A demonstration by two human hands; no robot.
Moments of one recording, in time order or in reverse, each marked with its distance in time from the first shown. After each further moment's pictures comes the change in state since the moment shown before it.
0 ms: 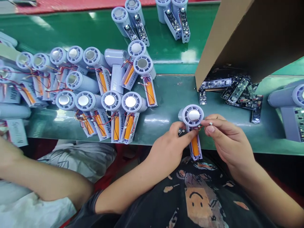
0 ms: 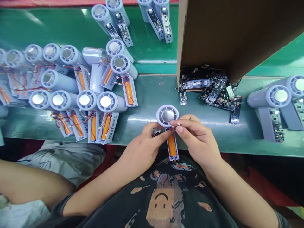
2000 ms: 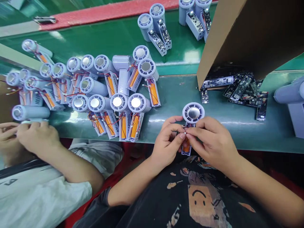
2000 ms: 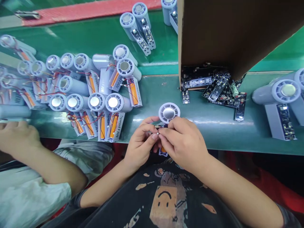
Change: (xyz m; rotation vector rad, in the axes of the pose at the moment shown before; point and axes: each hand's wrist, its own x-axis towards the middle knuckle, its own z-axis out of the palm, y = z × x) left_hand -0.004 -0.008 0.020 -1.210 0.369 -0.109; right_hand 0.001 -0.016 0.026 -0.797 -0.120 -0.535
